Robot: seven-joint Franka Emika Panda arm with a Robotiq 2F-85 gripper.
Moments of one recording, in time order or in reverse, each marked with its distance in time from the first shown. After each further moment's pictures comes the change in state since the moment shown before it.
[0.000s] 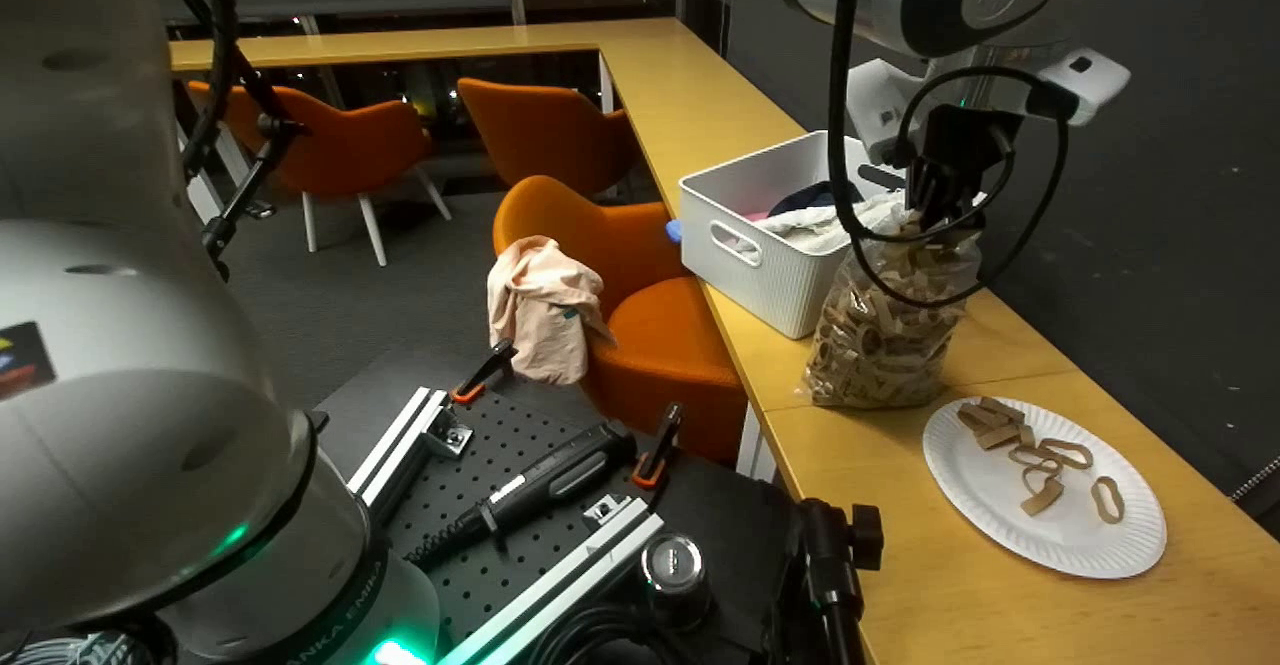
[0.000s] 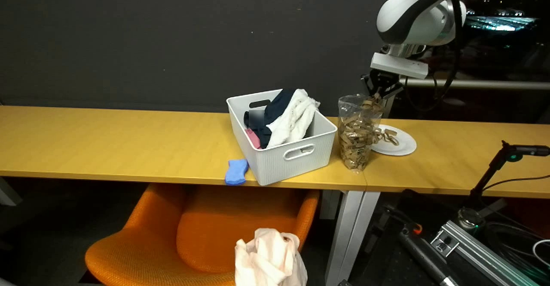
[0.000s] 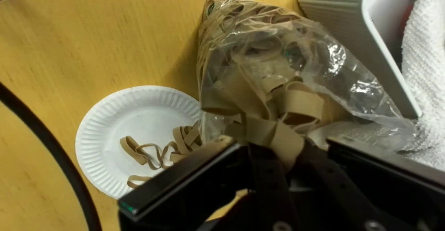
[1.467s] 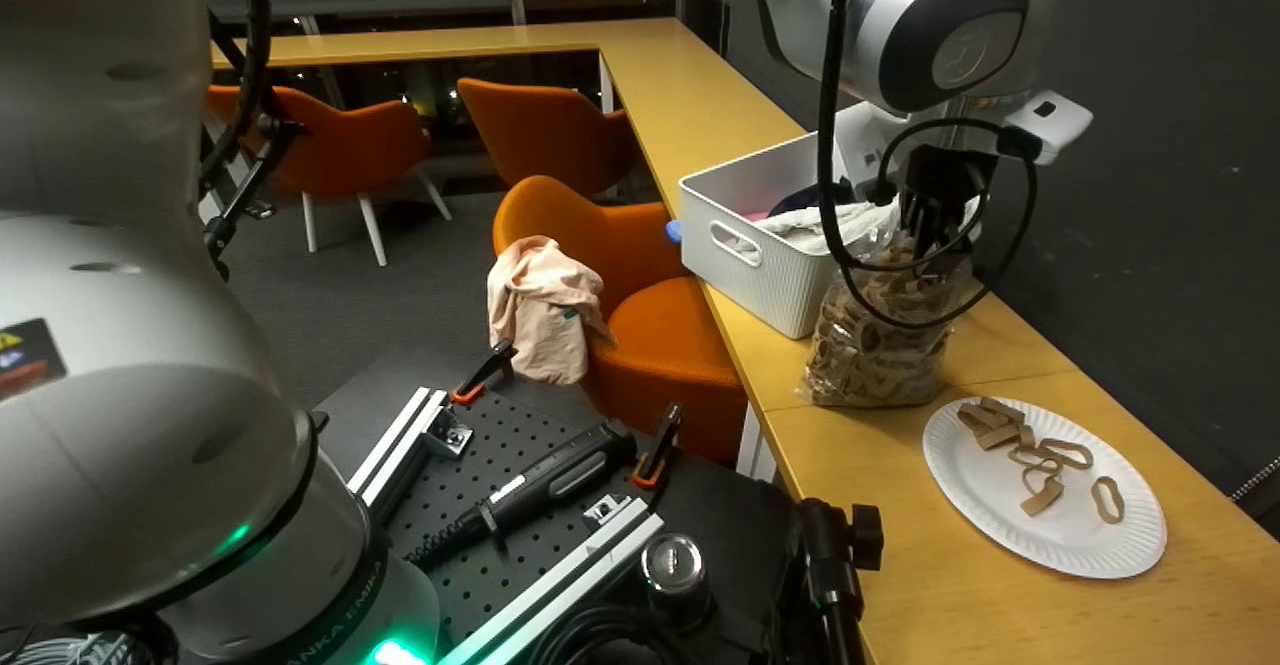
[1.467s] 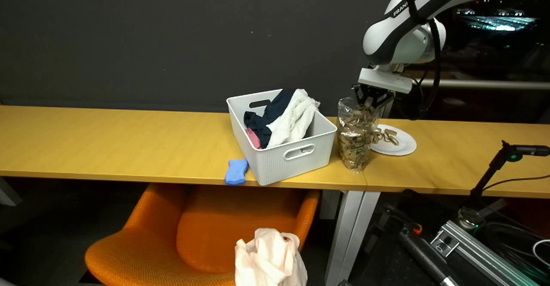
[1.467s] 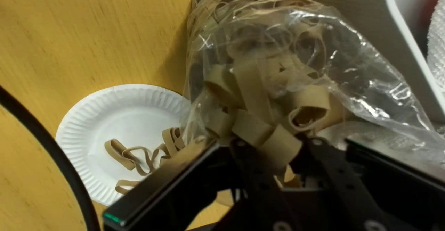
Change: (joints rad) arm 0.022 0.107 0.002 0.025 -0.004 0.106 0.049
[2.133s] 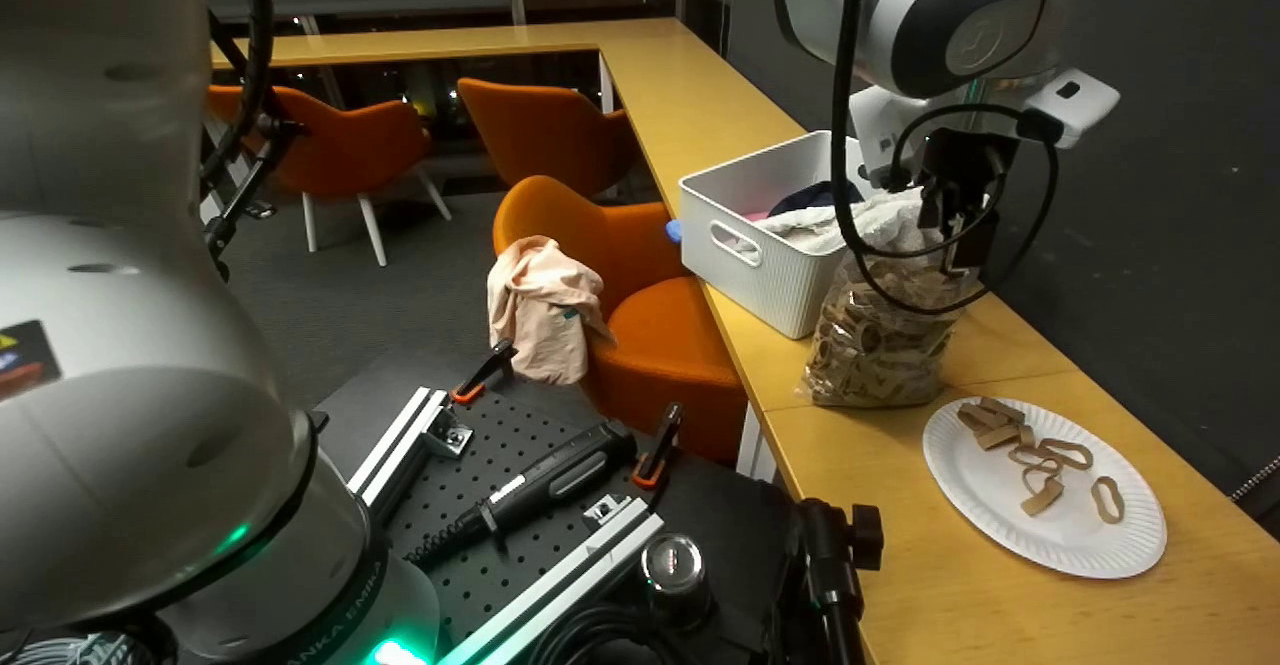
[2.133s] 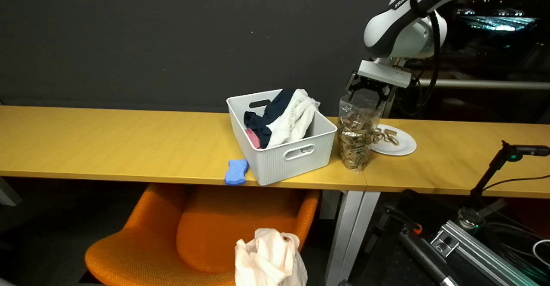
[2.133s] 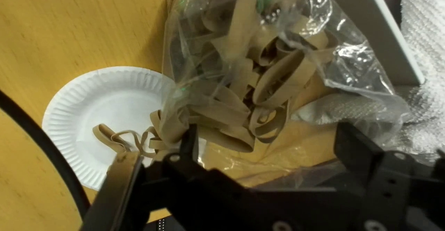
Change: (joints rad) arm -0.011 -0.002 0.001 0.029 0.039 0.026 -0.001
